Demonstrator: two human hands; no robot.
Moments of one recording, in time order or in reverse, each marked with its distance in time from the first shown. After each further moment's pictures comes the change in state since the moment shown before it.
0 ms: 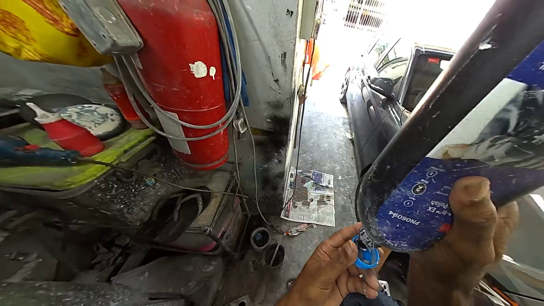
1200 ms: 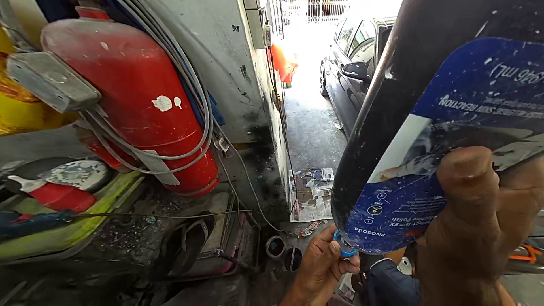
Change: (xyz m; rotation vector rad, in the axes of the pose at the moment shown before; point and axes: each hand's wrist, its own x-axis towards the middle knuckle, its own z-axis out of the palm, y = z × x) left_hand -0.013 -0.007 -0.026 0.042 0.017 -0.037; right_hand 0.008 -0.036 -0.016 -0.068 -0.002 -0.138
